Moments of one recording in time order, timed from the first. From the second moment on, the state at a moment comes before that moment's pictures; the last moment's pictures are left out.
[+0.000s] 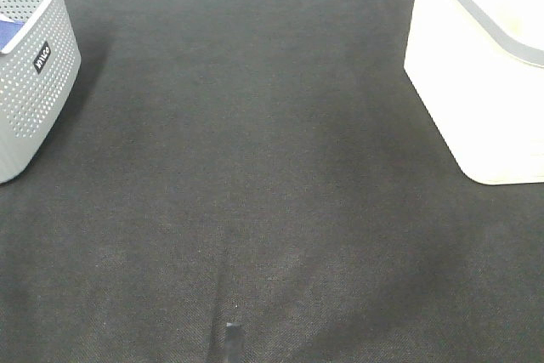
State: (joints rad) left arm -0.02 0.01 -0.50 -0.06 1.05 0.00; right arm 0.05 2.14 -2.50 0.07 1.22 -0.06
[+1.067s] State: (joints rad) left arm -0.02 0.01 -0.50 -0.06 1.05 0.01; right arm 0.07 0.35 -0.64 0.00 1.04 -0.02
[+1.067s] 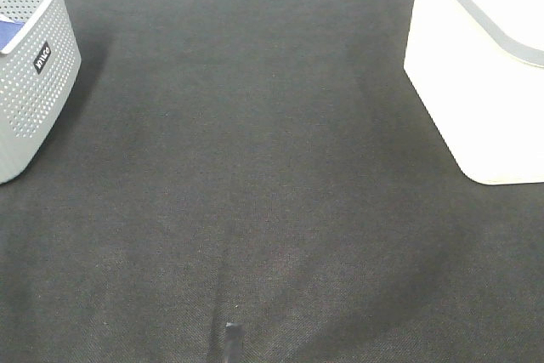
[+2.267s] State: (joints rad) left arm -0.02 0.01 -0.50 -0.06 1.05 0.01; right arm 0.07 0.00 -0.46 -0.02 1.12 0.01
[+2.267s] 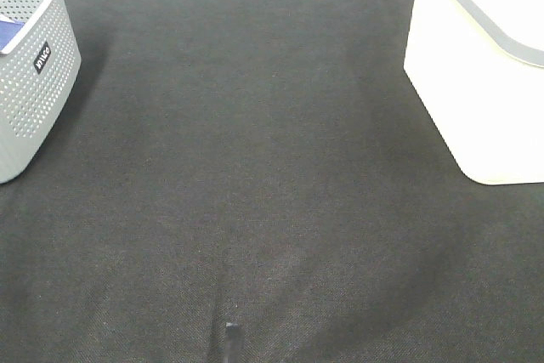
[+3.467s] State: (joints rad) left arm -0.02 0.01 -0.50 -0.06 1.05 0.01; right arm 0.07 0.00 -0.46 0.00 1.11 0.01
